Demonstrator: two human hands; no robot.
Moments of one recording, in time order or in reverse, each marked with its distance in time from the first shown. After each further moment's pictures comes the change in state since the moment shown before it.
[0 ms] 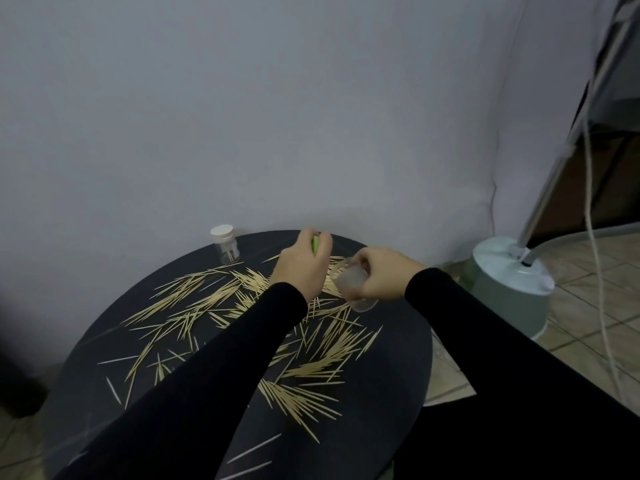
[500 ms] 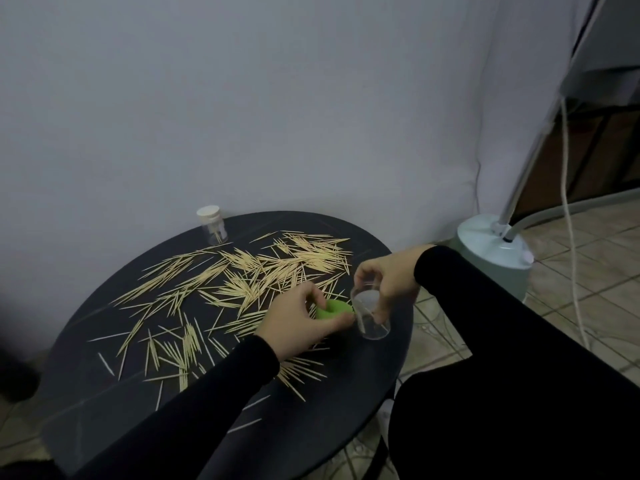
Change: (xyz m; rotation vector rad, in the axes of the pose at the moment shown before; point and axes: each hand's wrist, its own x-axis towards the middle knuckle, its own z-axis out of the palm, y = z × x) left_hand -0.082 -0.039 0.015 0.039 -0.284 0.021; right_hand -0.032 0.023 -0.003 -0.108 -0.463 0.176
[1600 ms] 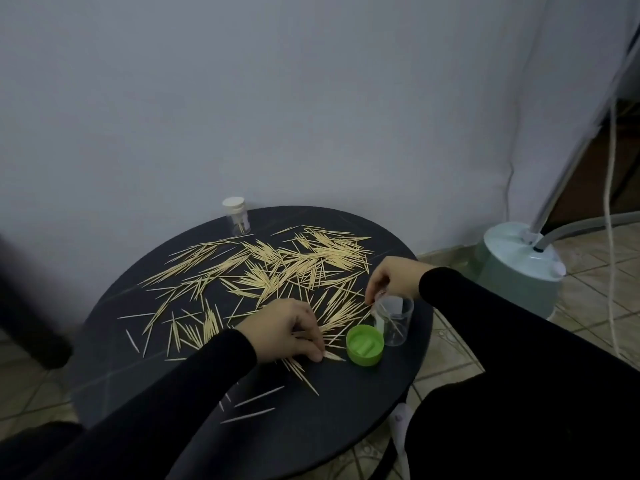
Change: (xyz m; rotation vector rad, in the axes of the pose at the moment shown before) left_hand -0.010 -0.035 -0.034 0.267 -0.373 0.138; right_hand 0.058 0.017 0.018 0.056 0.174 -0.237
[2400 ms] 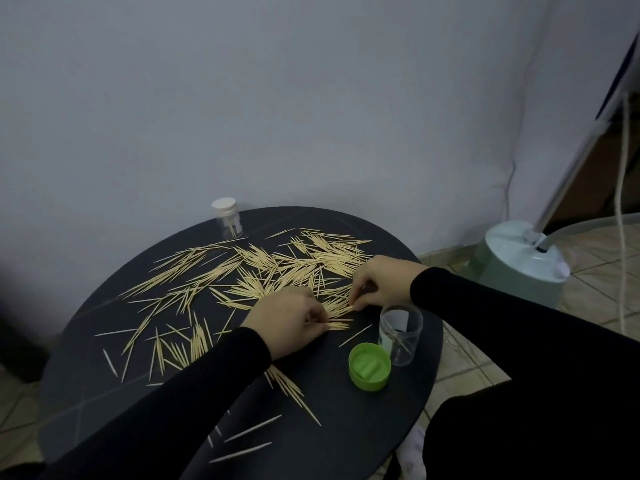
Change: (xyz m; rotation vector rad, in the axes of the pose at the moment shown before) left_hand 0.038 -0.009 -0.004 0.435 0.219 0.020; right_hand 0.031 -0.009 -0.003 -0.227 0.009 -0.266
